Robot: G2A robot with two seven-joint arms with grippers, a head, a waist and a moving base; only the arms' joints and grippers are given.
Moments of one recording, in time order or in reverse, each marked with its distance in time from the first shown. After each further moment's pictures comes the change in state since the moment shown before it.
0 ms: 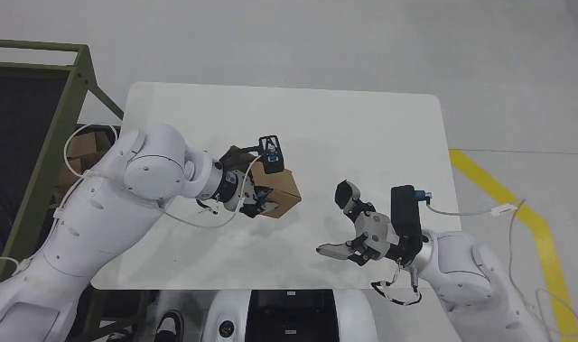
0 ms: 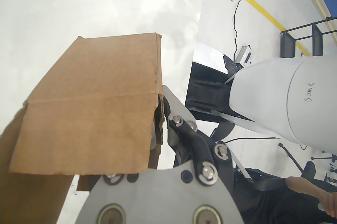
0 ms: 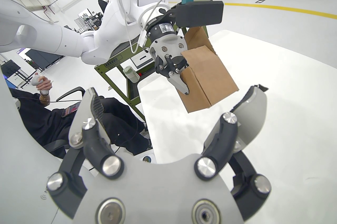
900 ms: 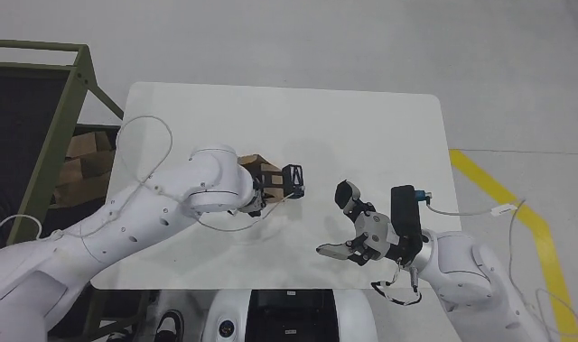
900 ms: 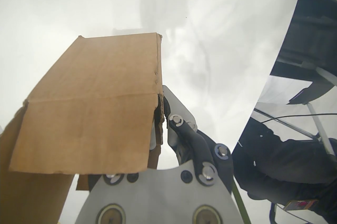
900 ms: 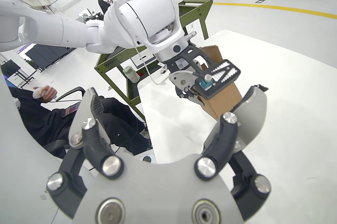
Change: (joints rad) left arm -0.307 -0.014 0.548 0.061 0.553 -0.025 0.025; right arm 0.000 0.000 0.000 0.000 0.000 0.000 0.000
